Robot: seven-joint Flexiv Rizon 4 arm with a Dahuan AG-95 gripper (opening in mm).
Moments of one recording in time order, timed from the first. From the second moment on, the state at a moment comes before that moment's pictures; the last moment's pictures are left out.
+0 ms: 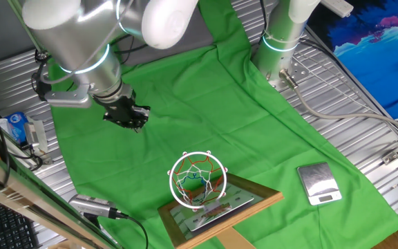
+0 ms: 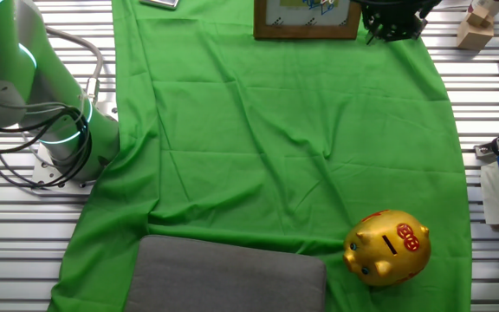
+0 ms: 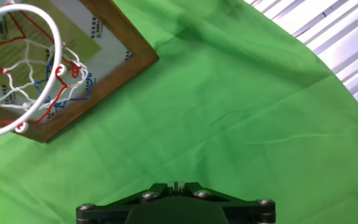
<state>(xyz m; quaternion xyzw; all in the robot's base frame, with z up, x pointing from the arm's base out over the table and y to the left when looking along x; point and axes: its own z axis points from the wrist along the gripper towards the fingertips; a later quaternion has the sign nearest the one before) 0.582 0.127 0.209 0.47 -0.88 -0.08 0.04</state>
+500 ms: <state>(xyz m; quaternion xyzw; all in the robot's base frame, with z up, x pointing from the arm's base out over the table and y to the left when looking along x) 0.582 0.127 0.210 0.42 -0.90 -0.08 0.04</state>
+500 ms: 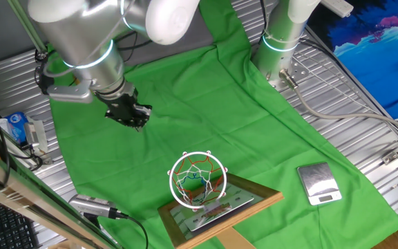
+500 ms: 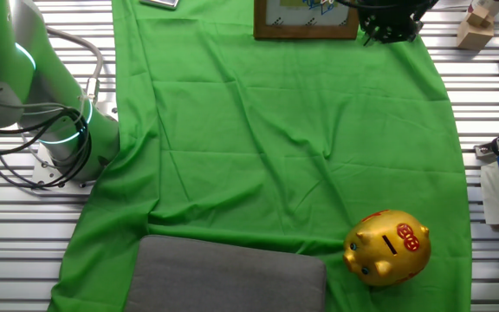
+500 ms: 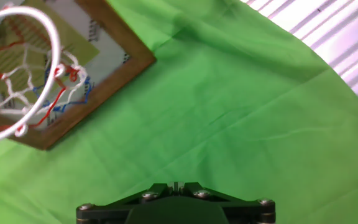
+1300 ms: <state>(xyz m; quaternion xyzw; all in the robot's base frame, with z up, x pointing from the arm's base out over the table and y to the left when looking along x) 0.587 0.110 0.200 0.38 -0.92 -0.03 0.06</state>
